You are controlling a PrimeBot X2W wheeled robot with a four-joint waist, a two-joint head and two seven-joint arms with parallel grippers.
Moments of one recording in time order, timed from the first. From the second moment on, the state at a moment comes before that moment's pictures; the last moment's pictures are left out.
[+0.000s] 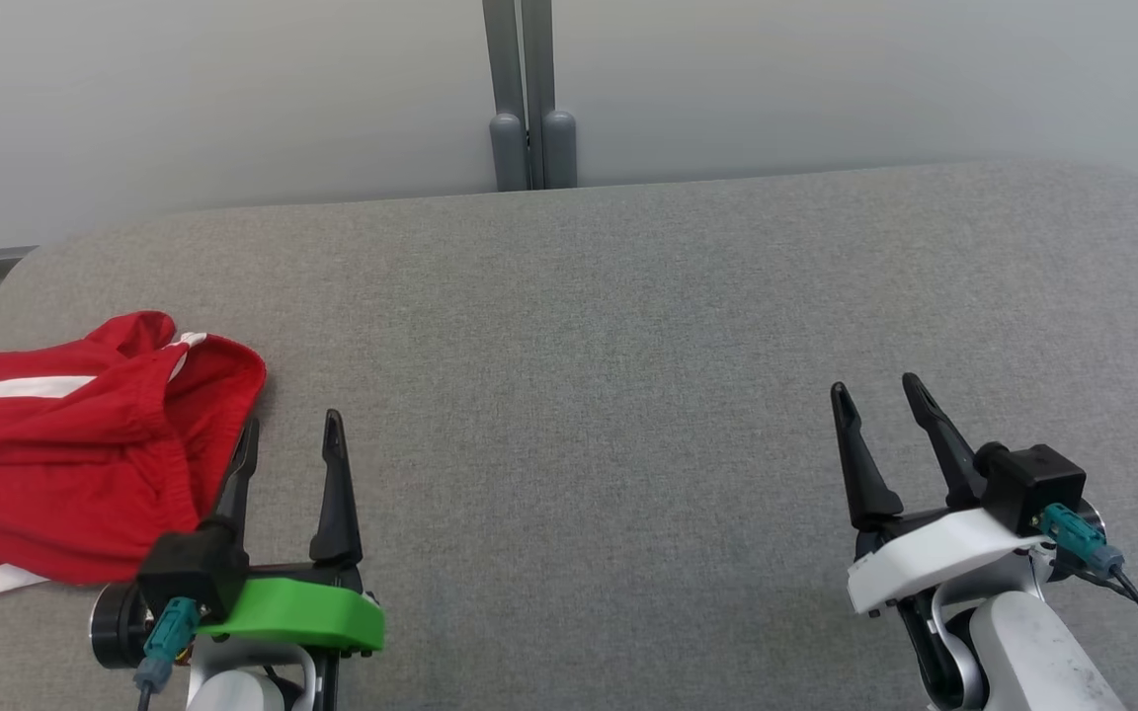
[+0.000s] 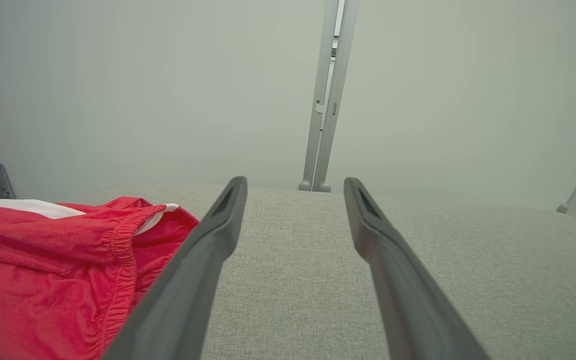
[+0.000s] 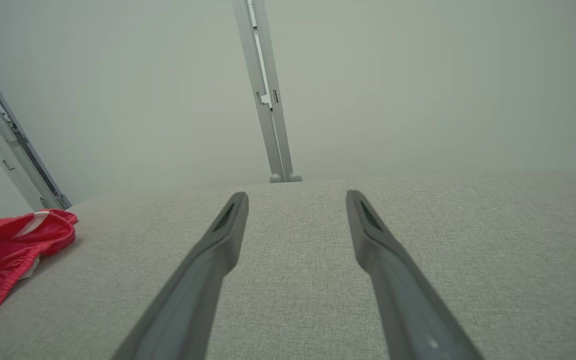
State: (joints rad) left arm -0.08 0.05 -0.12 0.15 -0.24 0.00 -0.25; right arm -0.16 -0.09 0.13 0.25 0.27 0.13 -0.25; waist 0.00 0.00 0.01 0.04
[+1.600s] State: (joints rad) left arm -0.08 0.05 -0.10 0.19 -0.26 0.01 -0.26; right arm -0.16 -0.10 0.16 0.25 0.25 0.13 -0.26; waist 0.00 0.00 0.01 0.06
